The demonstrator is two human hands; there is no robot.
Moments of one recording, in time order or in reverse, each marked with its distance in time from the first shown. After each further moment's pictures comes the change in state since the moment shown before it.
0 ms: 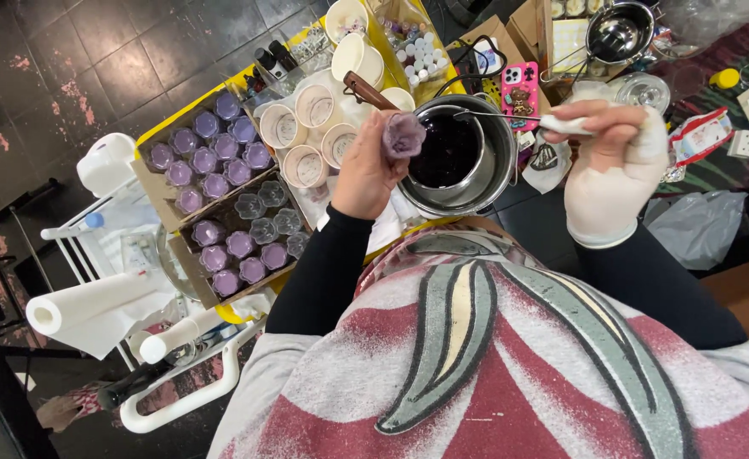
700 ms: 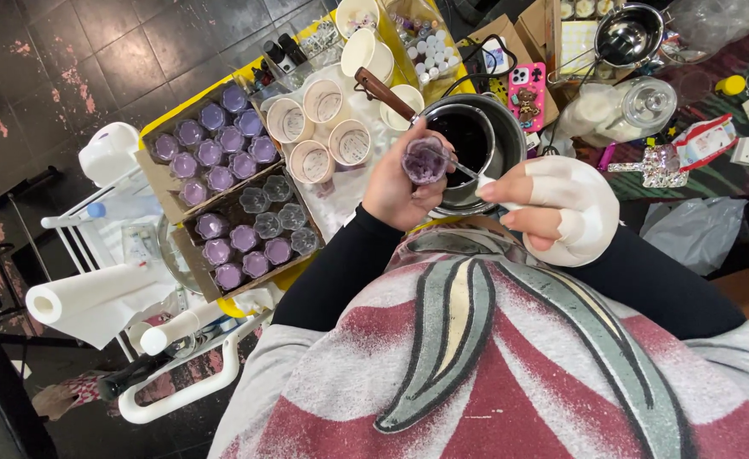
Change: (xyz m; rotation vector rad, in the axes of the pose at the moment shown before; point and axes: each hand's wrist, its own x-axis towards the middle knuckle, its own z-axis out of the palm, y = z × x) left_hand -0.012 0.005 0.043 -0.368 -0.126 -0.420; right_hand 0.031 -0.037 0.022 -0.392 -0.820 -0.574
